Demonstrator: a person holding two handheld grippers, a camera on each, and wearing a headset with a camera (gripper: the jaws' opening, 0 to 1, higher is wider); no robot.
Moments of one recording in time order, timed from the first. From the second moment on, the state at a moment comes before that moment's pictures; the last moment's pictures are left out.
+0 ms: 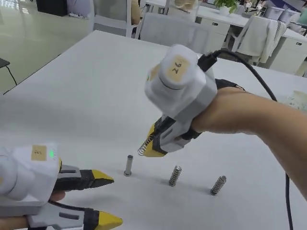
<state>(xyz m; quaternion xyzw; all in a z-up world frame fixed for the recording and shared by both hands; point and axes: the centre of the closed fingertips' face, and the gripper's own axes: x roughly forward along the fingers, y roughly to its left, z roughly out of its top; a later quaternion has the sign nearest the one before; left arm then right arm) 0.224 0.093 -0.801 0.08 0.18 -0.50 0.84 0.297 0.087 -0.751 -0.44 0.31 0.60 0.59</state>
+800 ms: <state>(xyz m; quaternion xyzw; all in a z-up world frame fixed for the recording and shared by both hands) 0.227 0.101 -0.805 0.08 0.20 -0.50 0.84 0.312 0.105 -0.790 -0.47 0.34 0.61 0.53</state>
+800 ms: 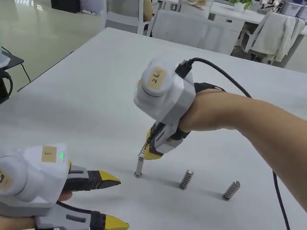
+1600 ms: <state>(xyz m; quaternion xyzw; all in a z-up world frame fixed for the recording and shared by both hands) 0.229 0.105 -0.807 0.07 0.20 -0.49 0.84 0.308 0.106 -0.822 -0.50 0.38 0.61 0.49</state>
